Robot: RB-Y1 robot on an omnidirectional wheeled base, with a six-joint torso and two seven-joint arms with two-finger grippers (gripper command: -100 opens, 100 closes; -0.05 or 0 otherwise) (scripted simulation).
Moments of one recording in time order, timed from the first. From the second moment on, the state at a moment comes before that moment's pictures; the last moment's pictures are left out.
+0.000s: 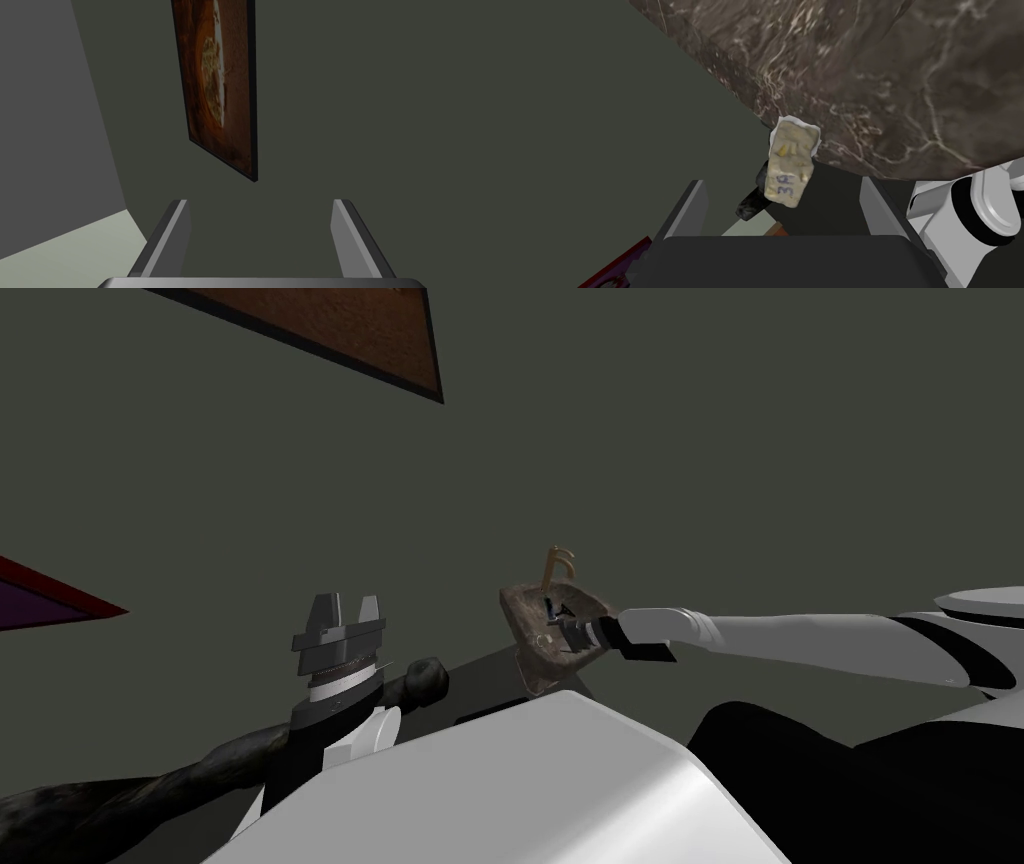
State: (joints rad) left arm 0.50 -0.03 -0.04 -2.26 -0.01 -0.64 -0.02; right arm 0.87 -1.84 -0.17 -2.23 0.79 -0.21 0.91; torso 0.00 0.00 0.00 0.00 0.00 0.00
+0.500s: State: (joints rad) left arm 0.50 -0.03 -0.04 -2.26 -0.01 -0.64 -0.02; right arm 0.90 -1.87 -0.15 -2.23 0.81 -0.21 0.93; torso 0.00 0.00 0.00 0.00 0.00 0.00
